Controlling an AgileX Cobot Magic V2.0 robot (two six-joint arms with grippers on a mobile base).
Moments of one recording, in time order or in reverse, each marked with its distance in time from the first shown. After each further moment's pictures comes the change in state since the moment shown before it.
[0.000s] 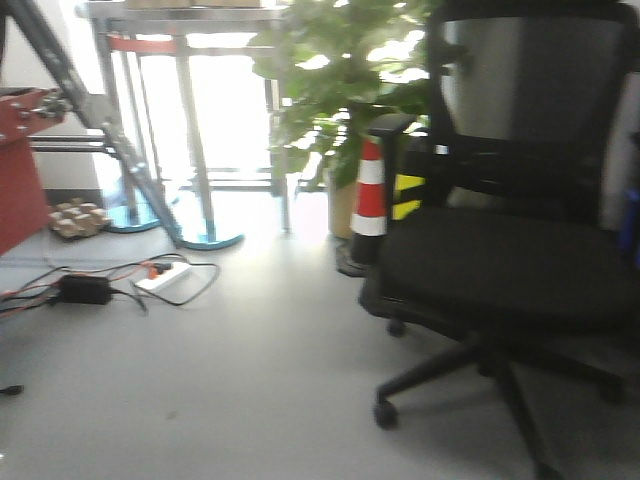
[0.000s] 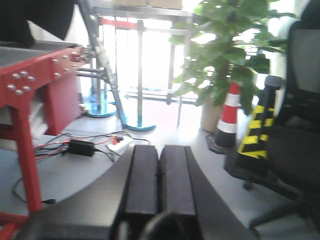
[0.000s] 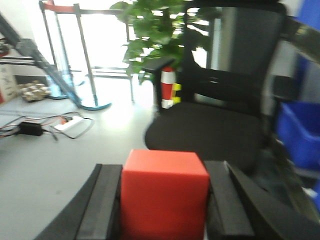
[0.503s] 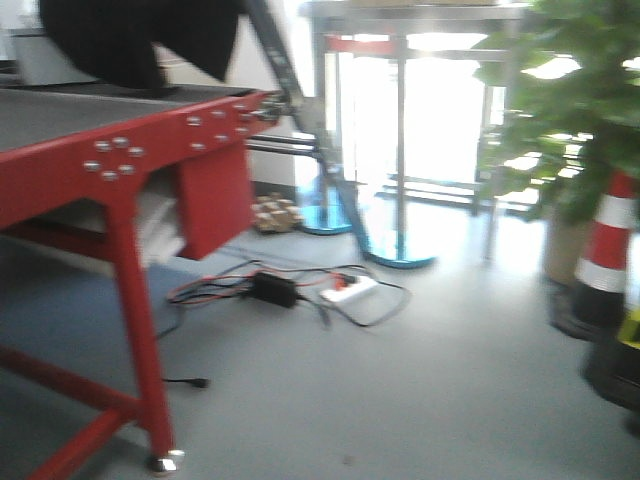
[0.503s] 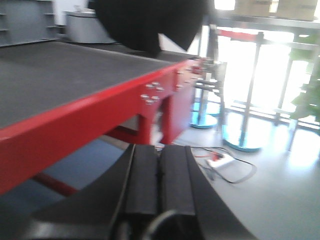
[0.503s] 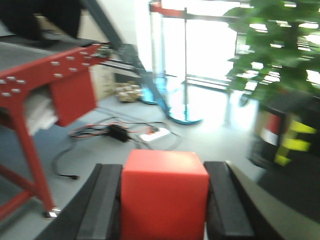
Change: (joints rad) left arm 0.000 0.000 0.000 0.000 0.000 0.000; right arm 0.000 0.000 0.000 0.000 0.000 0.000
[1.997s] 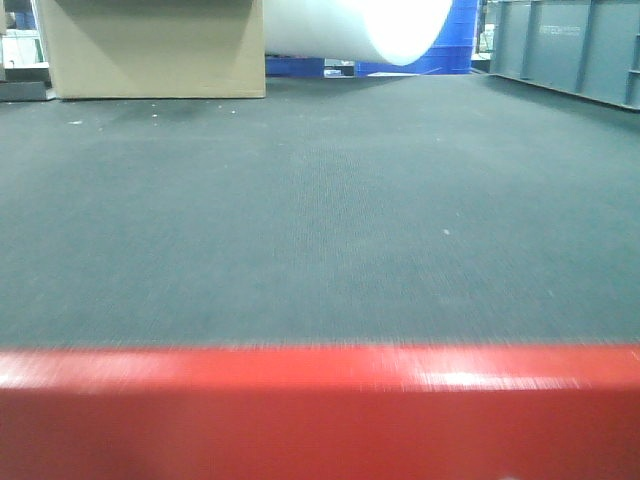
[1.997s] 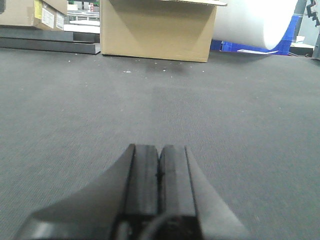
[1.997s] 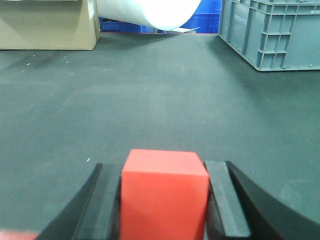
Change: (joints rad) left arm 0.000 0.000 0.000 0.000 0.000 0.000; right arm 0.000 0.000 0.000 0.000 0.000 0.000
